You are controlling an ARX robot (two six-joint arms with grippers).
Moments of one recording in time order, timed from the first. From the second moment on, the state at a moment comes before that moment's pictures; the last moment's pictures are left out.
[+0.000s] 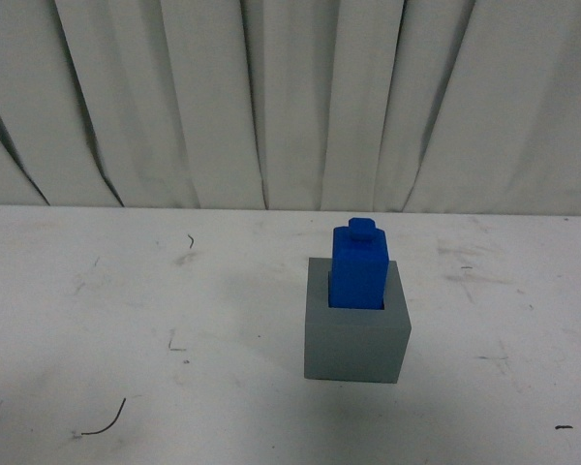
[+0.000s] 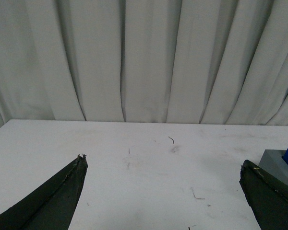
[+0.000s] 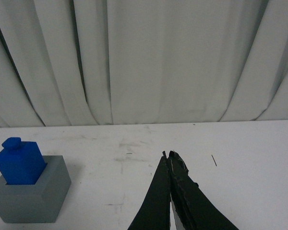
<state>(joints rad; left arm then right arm) 0.00 0.01 0.01 0.00 0.00 0.00 0.00 0.44 0.05 0.38 0.00 -0.01</state>
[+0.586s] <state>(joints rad) 0.00 0.01 0.01 0.00 0.00 0.00 0.00 0.22 0.01 0.23 0.00 -0.01</state>
